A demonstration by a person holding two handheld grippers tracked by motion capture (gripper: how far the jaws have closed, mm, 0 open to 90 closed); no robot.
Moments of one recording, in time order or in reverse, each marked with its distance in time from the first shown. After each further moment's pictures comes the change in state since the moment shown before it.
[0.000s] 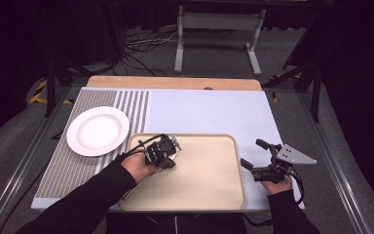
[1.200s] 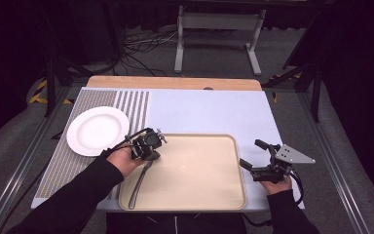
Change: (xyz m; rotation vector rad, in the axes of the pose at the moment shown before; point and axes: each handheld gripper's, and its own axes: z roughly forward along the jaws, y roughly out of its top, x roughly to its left) left arm 0.032 -0.027 -0.014 0.035 0.124 -0.062; right arm 0.000 -0.001 0.002 0.015 0.006 0.004
